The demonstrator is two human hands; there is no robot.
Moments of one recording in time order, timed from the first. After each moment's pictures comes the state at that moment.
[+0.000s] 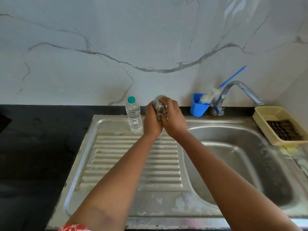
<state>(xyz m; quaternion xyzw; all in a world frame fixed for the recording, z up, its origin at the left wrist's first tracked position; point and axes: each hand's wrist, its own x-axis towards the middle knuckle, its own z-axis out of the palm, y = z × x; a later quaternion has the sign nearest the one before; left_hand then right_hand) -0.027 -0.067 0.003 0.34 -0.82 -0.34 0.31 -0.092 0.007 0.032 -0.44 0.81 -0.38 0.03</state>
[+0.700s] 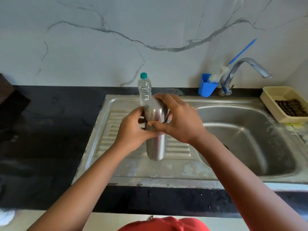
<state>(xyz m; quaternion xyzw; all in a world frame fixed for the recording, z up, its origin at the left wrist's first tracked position) 0.169 -0.008 0.052 0.27 -0.79 -0.48 0.27 0.033 0.102 0.088 -0.56 0.77 -0.31 0.01</state>
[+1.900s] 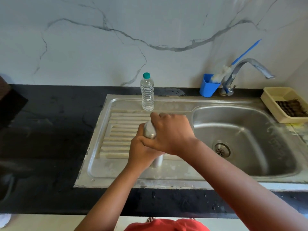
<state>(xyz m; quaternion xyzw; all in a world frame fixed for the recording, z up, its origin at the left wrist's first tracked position) 0.178 0.026 0.012 0.35 -0.72 -0.54 0.25 0.077 0.080 0.077 -0.60 0.78 -0.12 -0.14</state>
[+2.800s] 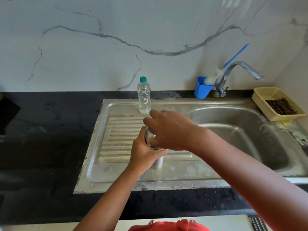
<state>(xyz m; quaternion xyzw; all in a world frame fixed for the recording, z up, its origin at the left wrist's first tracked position) 0.181 0.021 0.003 0.31 -0.71 -0.58 0.25 0.081 0.084 0.125 -0.70 0.71 0.03 -0.01</state>
